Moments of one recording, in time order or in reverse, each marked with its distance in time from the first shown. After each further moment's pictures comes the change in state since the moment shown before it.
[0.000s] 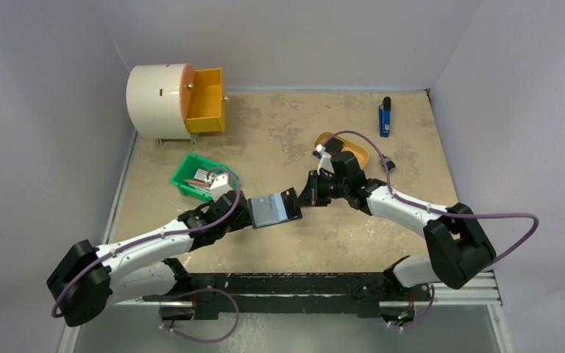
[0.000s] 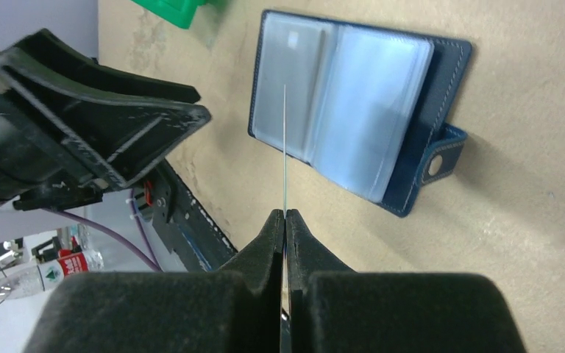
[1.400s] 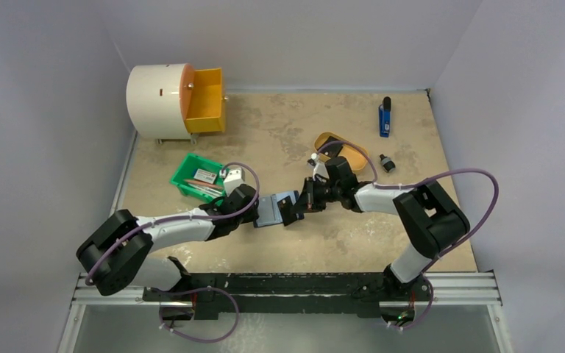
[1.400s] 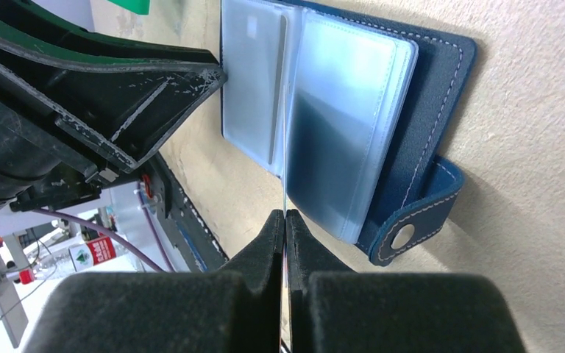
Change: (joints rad) left arm 0.040 0.313 0.025 0.298 -0.010 0.096; right arm -0.025 0.235 -0.037 0.214 -0.123 0.051
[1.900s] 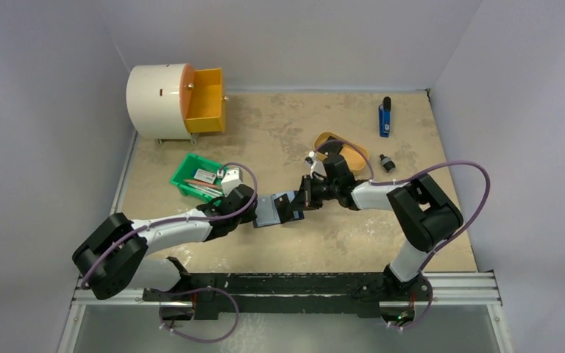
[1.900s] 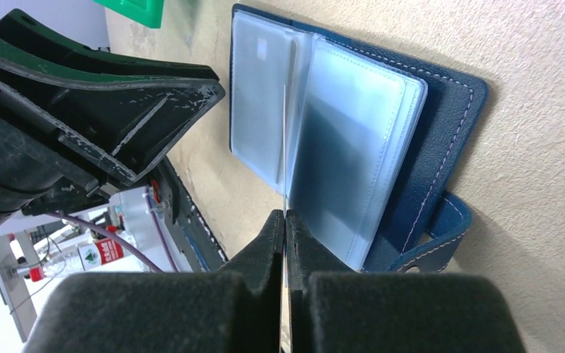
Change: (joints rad) left arm 0.000 -0.031 0.000 -0.047 -0.017 -0.010; right arm 0.000 0.057 0.028 0.063 -0.027 0.020
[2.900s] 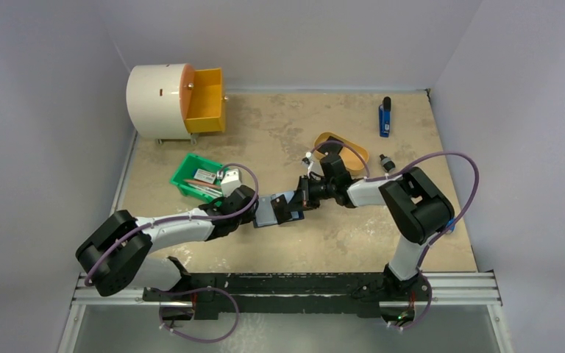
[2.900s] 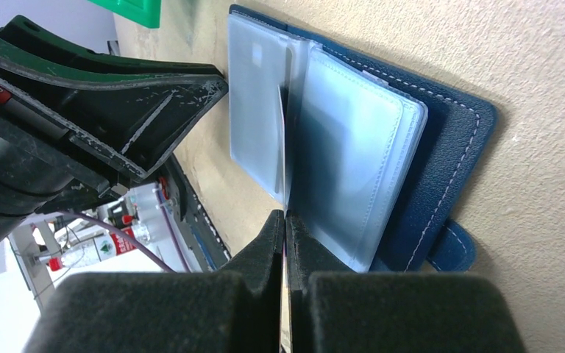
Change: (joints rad) left arm 0.000 0.022 0.000 -0.021 -0.035 -0.008; right arm 0.000 0.085 0.034 0.032 -0.050 0.025
